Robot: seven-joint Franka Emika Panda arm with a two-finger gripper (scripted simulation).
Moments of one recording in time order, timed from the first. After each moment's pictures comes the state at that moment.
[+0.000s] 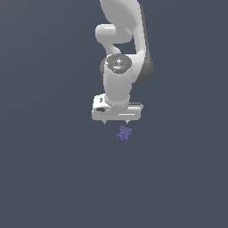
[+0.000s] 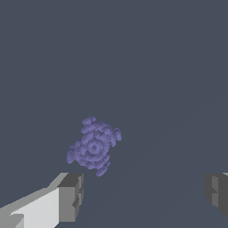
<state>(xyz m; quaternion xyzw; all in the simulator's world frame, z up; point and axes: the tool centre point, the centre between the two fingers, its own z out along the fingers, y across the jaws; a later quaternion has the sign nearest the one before) 0.000 0.009 0.167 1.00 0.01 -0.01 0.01</state>
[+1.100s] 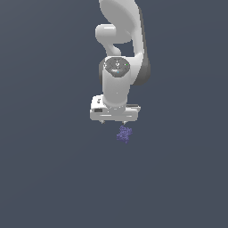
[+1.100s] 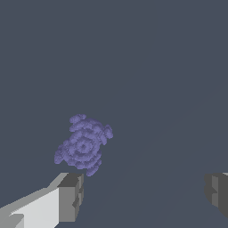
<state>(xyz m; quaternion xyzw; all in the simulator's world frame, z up) -0.003 -0.003 0.159 1.00 0.00 -0.02 0.02</state>
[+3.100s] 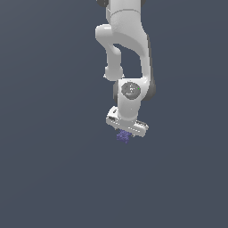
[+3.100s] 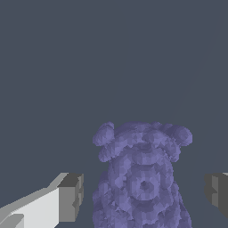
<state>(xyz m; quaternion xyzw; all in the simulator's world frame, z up) -0.008 0.058 0.064 0.98 -0.20 0.00 0.00</state>
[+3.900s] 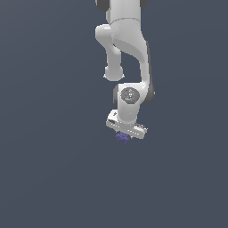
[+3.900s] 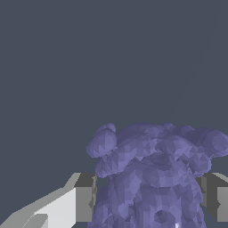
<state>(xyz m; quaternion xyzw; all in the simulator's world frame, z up) -0.007 0.057 0.041 0.98 -0.21 0.00 0.00</state>
